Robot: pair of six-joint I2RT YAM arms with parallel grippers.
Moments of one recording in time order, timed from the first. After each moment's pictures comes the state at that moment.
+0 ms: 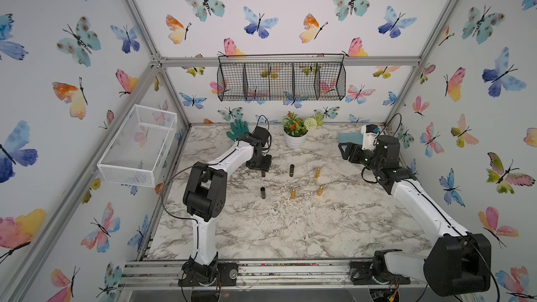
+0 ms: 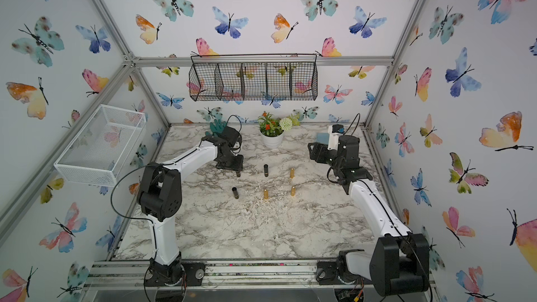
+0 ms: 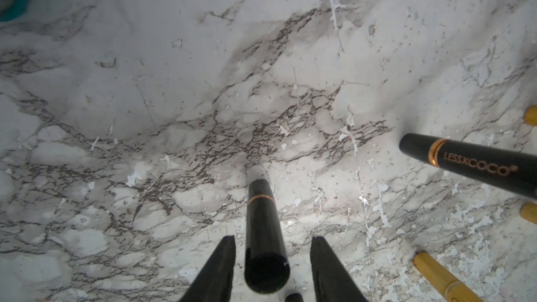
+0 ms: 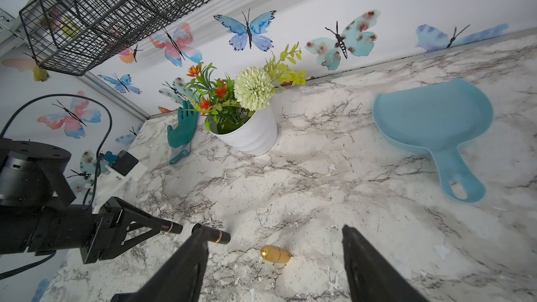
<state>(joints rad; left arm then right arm) -0.44 2.01 1.62 -0.86 0.08 -0.19 0.14 1.26 0.92 -0.10 -0.29 0.33</state>
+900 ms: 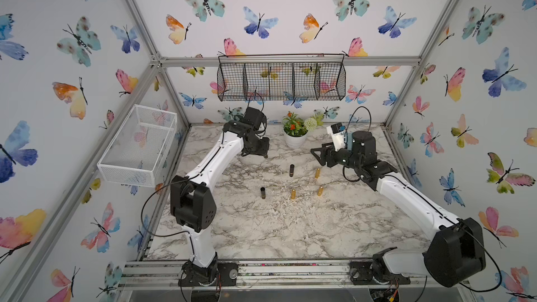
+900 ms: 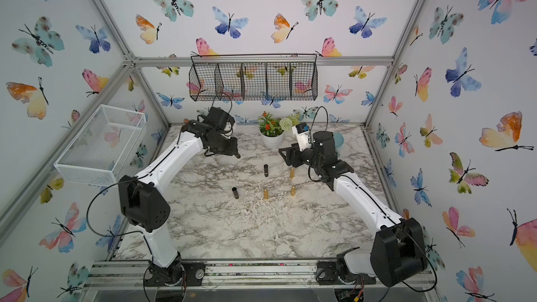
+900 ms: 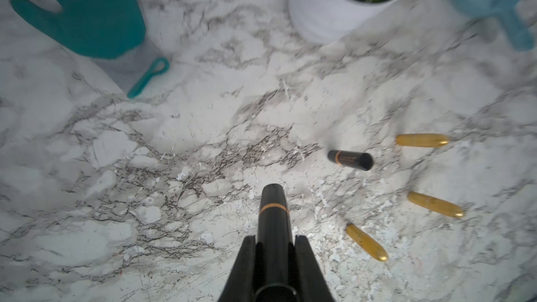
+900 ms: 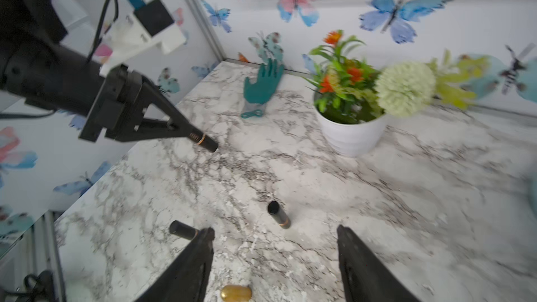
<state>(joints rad) -0.41 1.75 1.79 -1.02 0.13 -0.22 0.44 1.35 1.06 -0.11 -0.44 0.09</state>
